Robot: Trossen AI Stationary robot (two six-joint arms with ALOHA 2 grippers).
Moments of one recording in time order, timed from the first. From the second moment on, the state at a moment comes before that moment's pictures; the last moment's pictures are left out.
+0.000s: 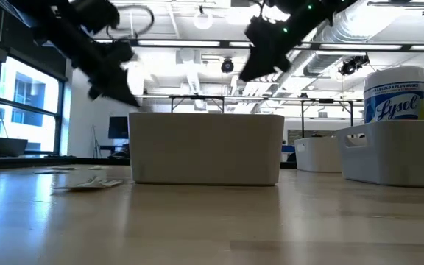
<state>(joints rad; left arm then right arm) 0.38 0.98 0.57 -0.24 -0.11 -0.27 -0.34 1.45 1.11 -0.27 0.18 0.06</state>
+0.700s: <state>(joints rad) 0.38 1.00 0.34 0.69 0.00 -0.16 -0.14 1.72 1.11 0.42 0.07 -0.04</state>
